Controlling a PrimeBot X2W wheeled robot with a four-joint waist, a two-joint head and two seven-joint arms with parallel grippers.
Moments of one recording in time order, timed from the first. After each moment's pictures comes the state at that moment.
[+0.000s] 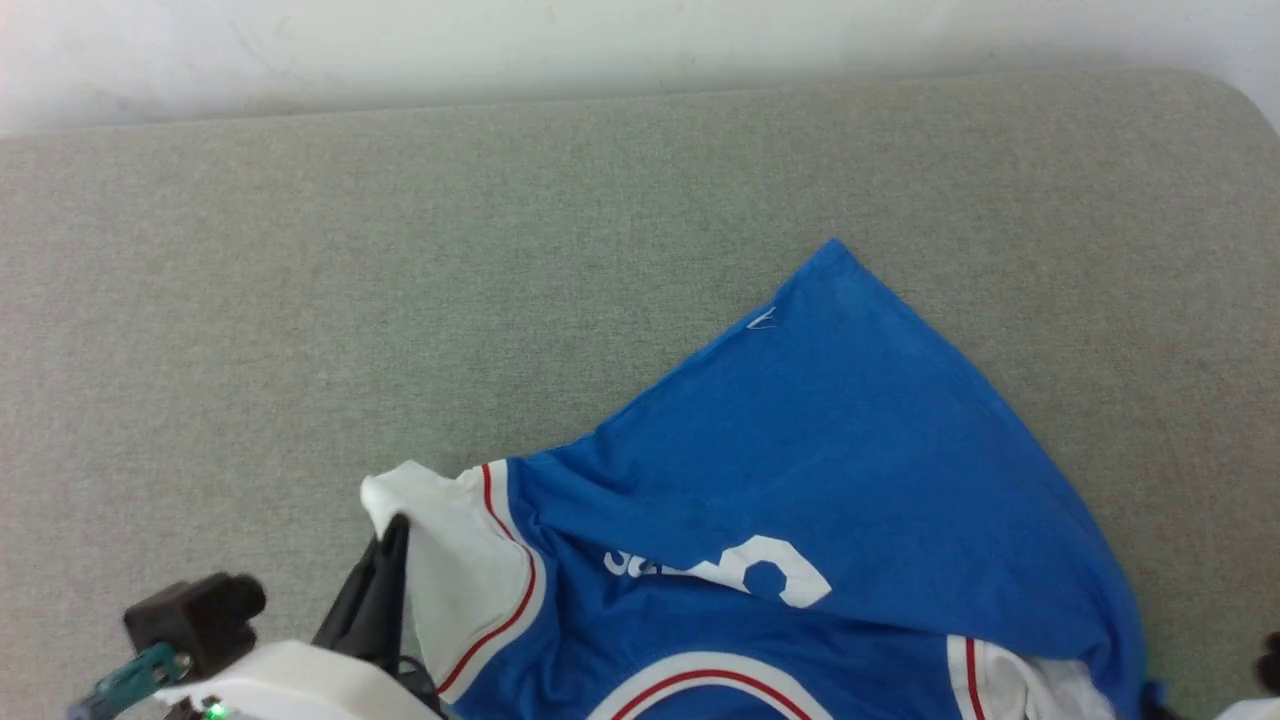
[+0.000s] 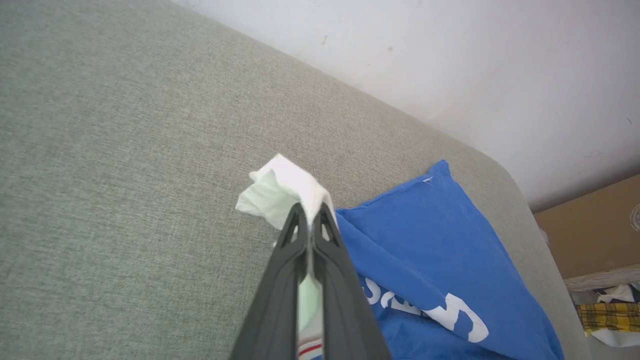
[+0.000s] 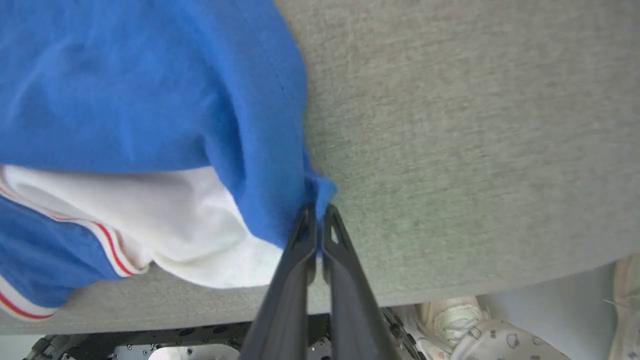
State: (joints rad) left arm 0.23 0.28 -0.19 -0.52 -0.64 0.34 0.22; right arm 0.32 -0.16 -0.29 -0.21 0.41 0.13 0.68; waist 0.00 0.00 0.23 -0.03
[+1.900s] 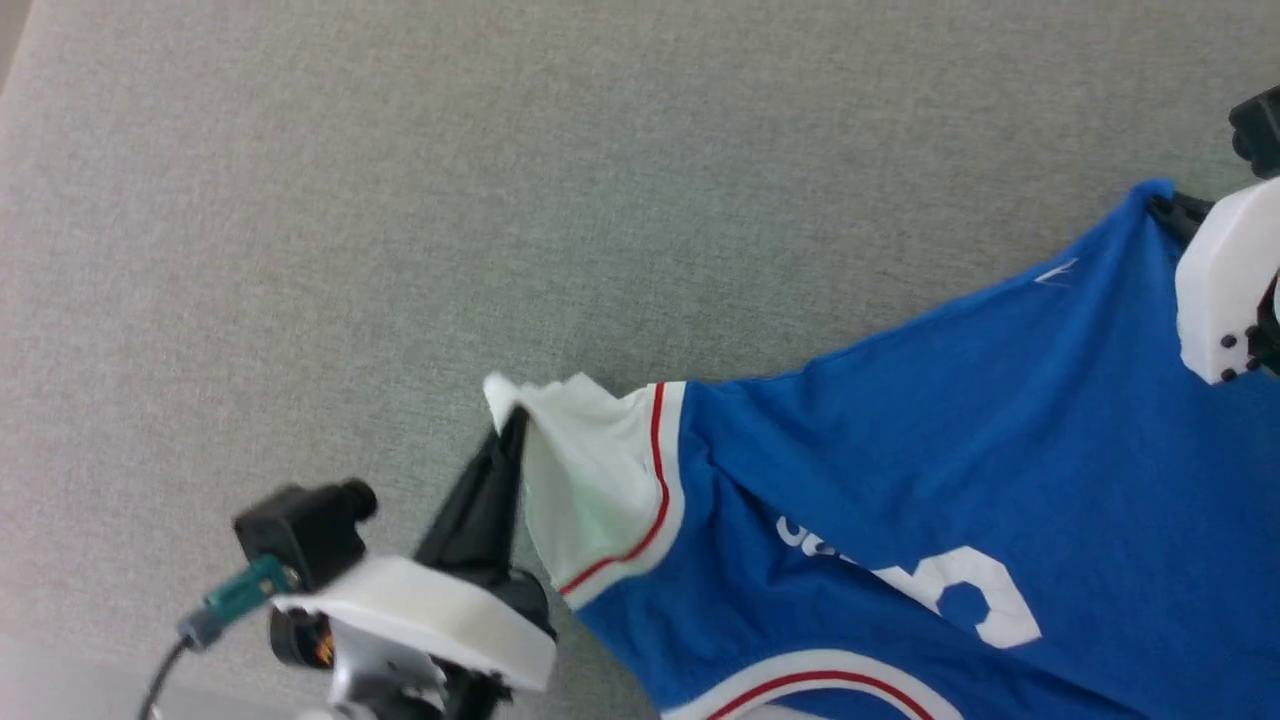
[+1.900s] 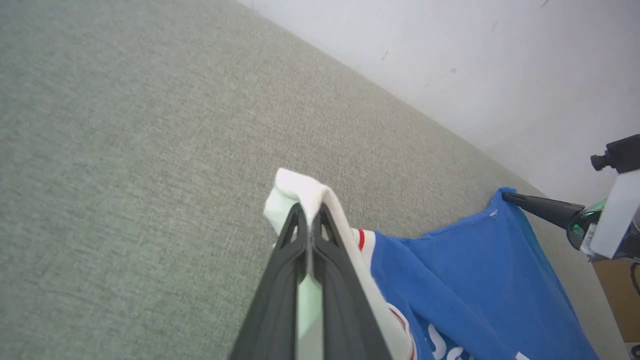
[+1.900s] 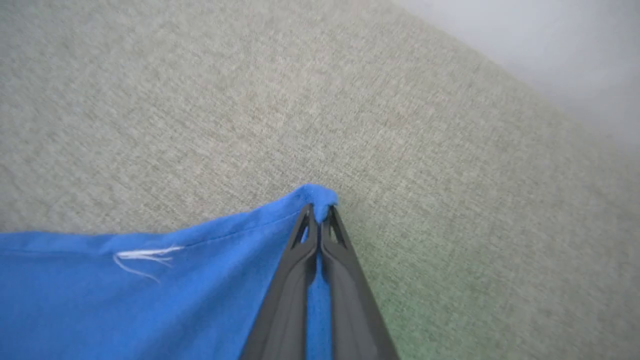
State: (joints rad) left arm 0.03 0.17 -0.34 -0.42 -0.62 0.26 0.14; right arm -0.63 -0.58 0.25 0.18 0.44 0.13 0.69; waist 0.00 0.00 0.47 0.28
